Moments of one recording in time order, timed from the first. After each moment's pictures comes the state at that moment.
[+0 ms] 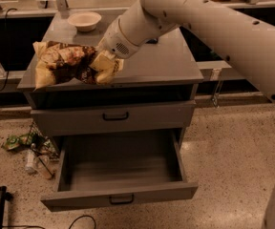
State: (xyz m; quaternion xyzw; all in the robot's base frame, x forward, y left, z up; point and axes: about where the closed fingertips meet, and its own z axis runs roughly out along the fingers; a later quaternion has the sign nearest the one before) arm 0.626 0.110 0.913 -0.64 0.65 0.19 0.36
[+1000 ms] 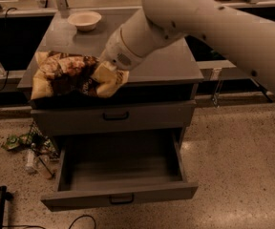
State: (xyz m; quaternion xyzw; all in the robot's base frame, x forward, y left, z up) arm 0.574 0.097 0.912 -0.61 0.69 0.19 0.35
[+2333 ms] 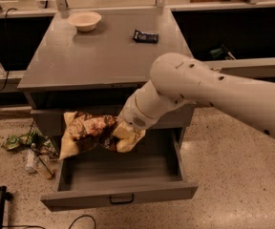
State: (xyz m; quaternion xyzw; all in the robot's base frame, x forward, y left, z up) arm 0.503 0.054 0.772 -0.60 0.74 0.18 0.26
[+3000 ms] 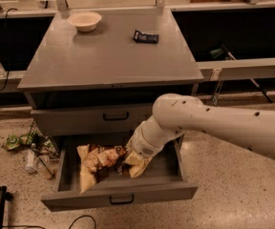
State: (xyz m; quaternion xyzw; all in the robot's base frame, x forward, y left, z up) arm 0.487 0.027 0.650 -0.64 0.72 0.18 0.21
